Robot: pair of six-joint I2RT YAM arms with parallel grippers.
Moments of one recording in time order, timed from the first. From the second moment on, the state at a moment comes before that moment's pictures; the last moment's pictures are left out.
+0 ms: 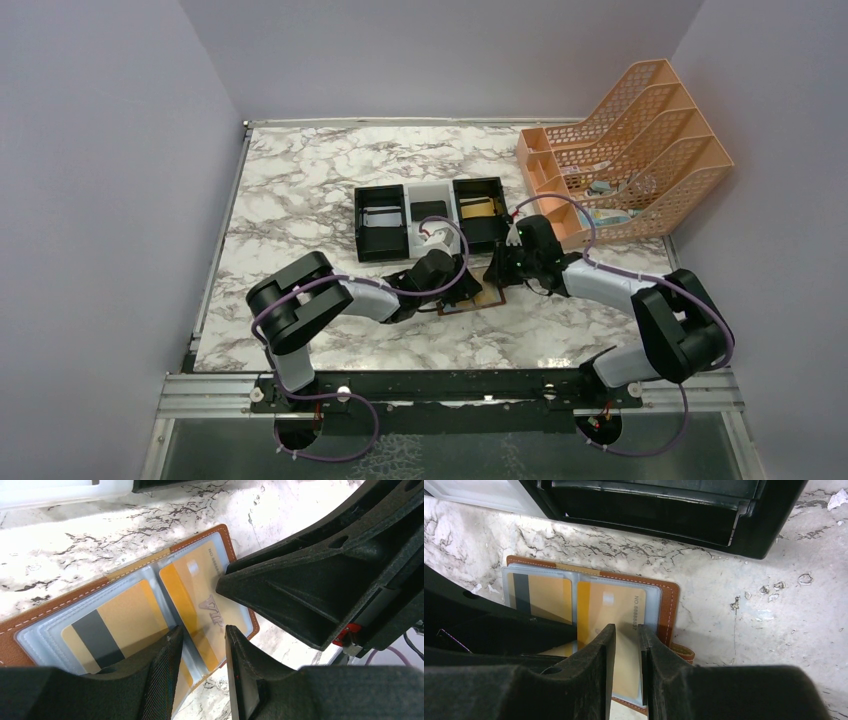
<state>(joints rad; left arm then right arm) -0.97 1.75 0.70 0.48 -0.07 -0.98 0.47 1.44 0.59 0.01 -0.21 0.40</state>
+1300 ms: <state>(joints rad) -0.96 1.83 0.57 0.80 -0.05 -1.17 0.46 1.45 0.59 0.02 -0.23 0.40</state>
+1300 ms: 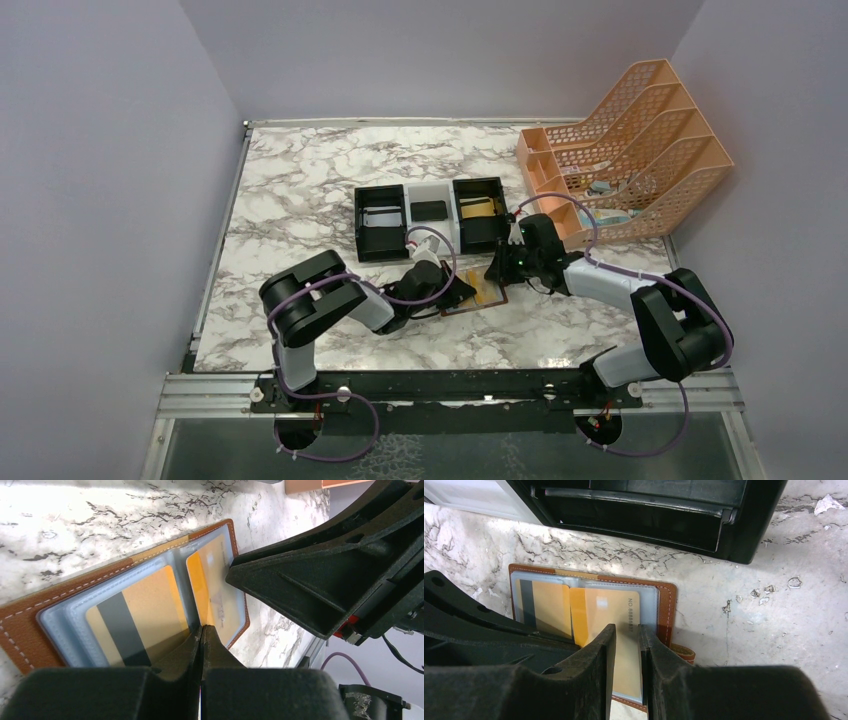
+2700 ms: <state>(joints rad) -0.96 1.82 0.56 0.79 -0.03 -1.15 0.46 1.45 0.58 0.03 -0.30 0.38</state>
